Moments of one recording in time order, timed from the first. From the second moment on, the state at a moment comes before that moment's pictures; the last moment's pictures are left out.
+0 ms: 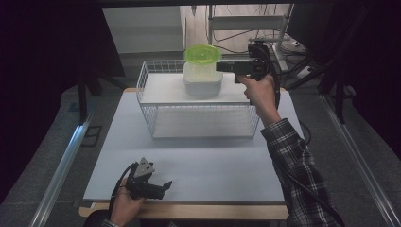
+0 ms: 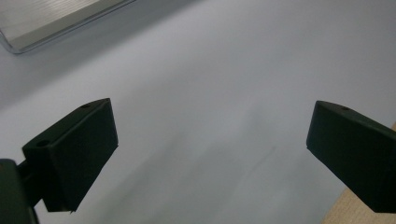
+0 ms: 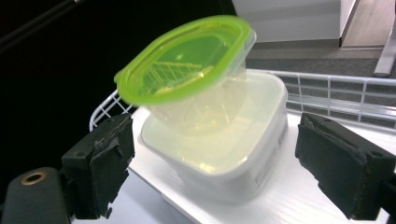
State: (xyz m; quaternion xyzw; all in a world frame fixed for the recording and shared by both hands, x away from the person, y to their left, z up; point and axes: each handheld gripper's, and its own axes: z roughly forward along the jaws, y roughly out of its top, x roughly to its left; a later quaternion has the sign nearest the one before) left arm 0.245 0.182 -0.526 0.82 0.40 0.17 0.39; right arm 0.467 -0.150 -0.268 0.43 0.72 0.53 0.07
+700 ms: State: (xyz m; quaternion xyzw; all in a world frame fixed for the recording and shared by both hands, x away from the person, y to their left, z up) left arm 0.245 0.181 -0.527 0.82 0.40 0.17 0.38; right arm 0.426 -0.160 -0.301 0.39 0.76 0.52 0.12
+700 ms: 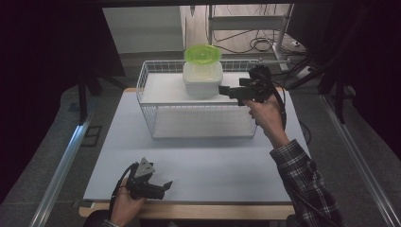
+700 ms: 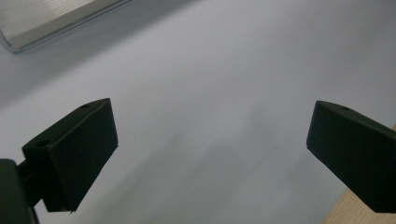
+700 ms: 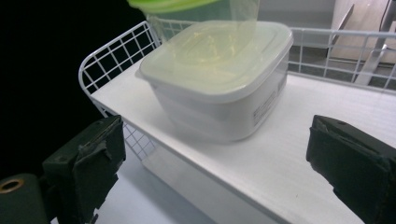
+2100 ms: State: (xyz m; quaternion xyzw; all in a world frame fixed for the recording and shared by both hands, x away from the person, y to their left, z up) left arm 0.245 0.183 -0.527 0.81 0.40 0.17 0.39; right arm 0.356 -0.192 -0.381 0.35 0.78 0.50 0.15
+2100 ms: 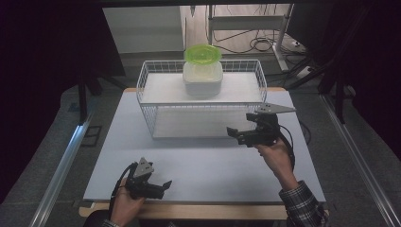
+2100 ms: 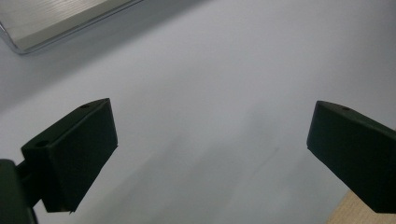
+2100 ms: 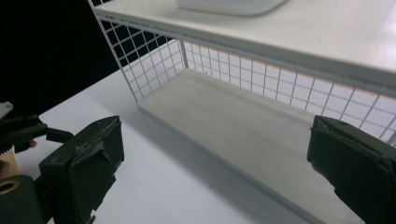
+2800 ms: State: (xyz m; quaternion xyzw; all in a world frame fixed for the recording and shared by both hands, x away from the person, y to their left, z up) left arm 0.241 0.178 -0.523 0.82 0.38 0.16 0.40; right arm 0.329 -0.204 -0.425 0.35 0.79 0.48 0.15
